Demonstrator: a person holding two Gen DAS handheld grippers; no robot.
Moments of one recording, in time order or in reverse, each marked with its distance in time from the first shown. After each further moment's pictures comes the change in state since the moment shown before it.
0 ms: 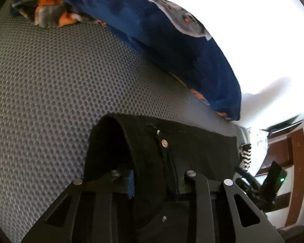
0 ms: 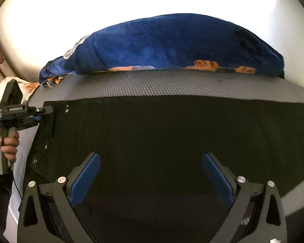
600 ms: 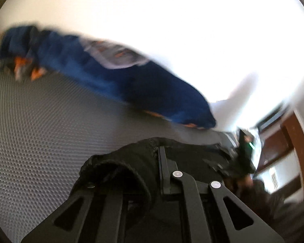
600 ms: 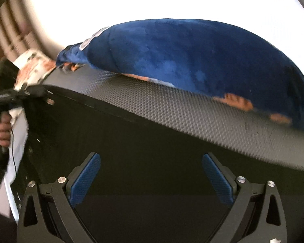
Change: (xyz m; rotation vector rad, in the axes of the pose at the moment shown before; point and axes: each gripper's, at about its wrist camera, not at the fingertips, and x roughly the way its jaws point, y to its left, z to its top) left arm -0.032 -0.104 -0.032 0.229 -0.205 -0.093; right arm 0.045 -0.020 0.061 -0.299 0.057 0.166
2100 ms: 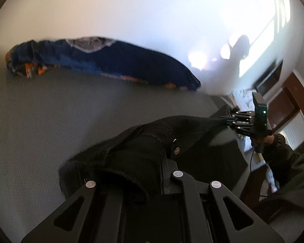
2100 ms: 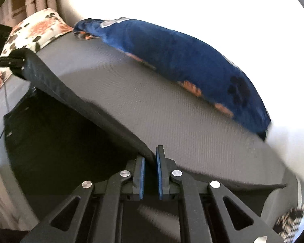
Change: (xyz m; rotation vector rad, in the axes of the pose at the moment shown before) left arm -0.096 -0.048 -0.095 0.171 0.145 0.058; right arm -0.121 0.015 -0.080 -0.230 0.060 -0.186
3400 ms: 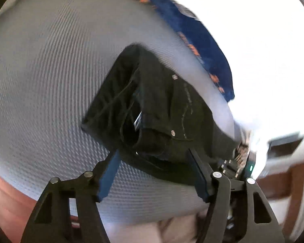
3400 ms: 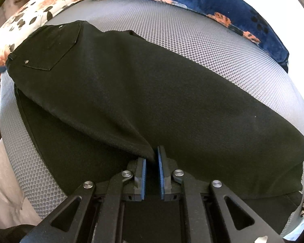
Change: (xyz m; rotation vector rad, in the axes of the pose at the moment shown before) left arm -0.054 0.010 -0.180 -0.680 -0.014 0.104; right arm 0.023 0.088 -0.129 0.085 0.145 0.064
